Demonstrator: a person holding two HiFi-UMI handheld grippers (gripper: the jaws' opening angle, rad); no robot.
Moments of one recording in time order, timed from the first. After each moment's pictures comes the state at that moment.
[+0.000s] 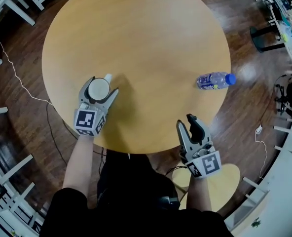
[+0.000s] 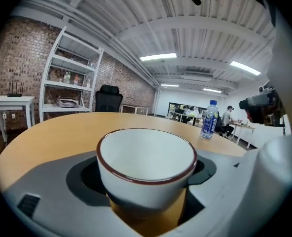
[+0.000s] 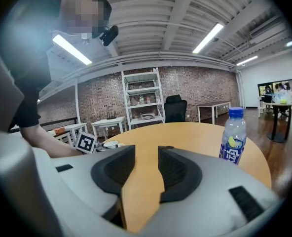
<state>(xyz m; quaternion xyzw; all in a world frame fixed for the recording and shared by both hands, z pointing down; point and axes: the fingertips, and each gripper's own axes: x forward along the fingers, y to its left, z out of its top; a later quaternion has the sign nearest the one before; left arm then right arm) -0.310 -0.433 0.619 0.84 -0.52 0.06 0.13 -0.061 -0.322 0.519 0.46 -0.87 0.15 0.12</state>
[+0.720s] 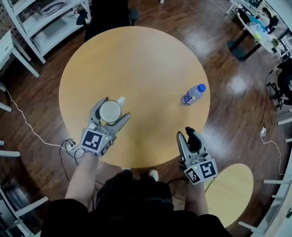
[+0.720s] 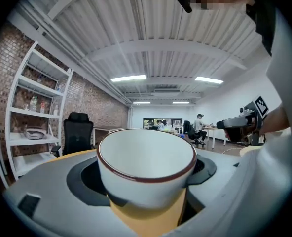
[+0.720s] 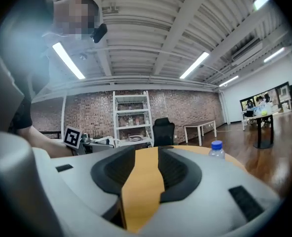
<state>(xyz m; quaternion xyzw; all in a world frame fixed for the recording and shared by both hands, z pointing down) -0.270 -0.415 0.454 0.92 -0.38 -0.01 0.02 -0.060 -0.289 0.441 0.55 -0.83 0.09 0.01</state>
